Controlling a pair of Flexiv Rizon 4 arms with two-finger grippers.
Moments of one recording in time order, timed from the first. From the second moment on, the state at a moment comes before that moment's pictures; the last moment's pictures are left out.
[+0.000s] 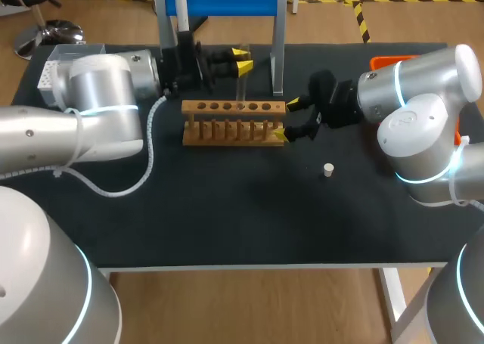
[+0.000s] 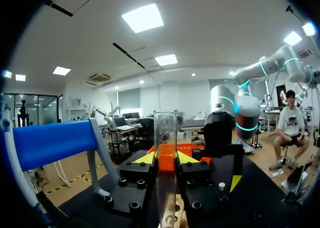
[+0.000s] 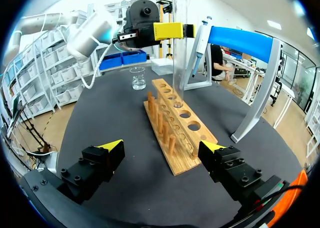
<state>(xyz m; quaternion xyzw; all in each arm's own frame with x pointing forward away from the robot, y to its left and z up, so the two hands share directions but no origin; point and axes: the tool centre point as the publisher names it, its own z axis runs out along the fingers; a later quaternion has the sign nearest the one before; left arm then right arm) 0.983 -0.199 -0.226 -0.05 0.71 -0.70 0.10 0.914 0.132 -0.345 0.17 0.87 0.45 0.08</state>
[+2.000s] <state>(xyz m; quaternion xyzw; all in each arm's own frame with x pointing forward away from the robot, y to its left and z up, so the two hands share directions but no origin) 0.990 -0.193 -0.263 -0.09 0.73 -0.66 0.12 0.914 0.132 -0.345 0.17 0.87 0.45 0.08</state>
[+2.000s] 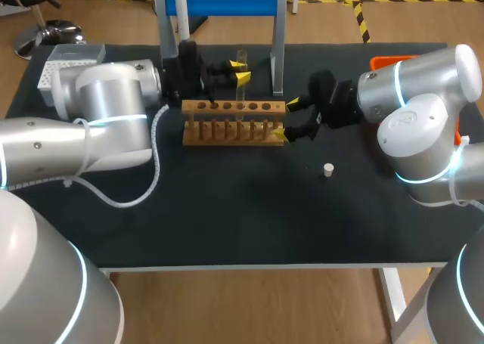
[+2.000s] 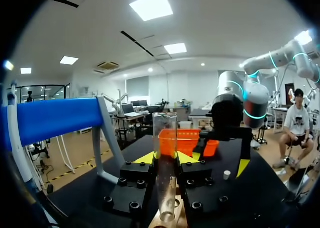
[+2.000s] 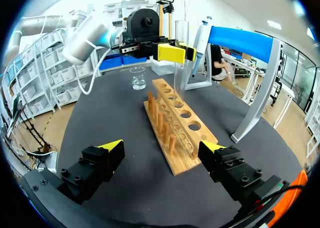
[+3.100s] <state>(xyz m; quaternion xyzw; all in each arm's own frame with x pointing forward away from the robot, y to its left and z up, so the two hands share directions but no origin) 0.994 -0.191 -0.283 -0.11 0.72 -0.68 0.13 0.914 0.132 -0.345 0.17 0.87 0.45 0.08</state>
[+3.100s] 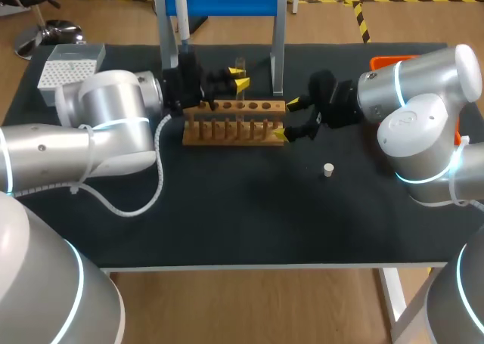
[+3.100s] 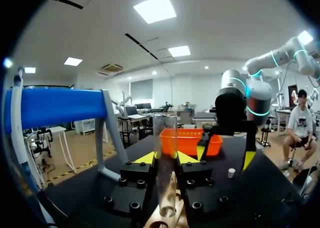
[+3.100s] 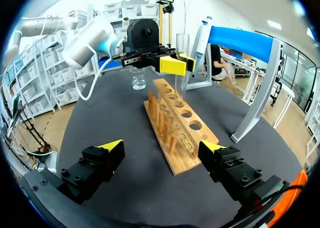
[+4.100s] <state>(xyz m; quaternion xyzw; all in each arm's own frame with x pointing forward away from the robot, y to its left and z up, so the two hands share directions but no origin) 0.993 -0.194 -0.291 -0.11 0.72 -0.68 0.11 0.914 0.132 -0.345 0.17 0.87 0.45 0.08</state>
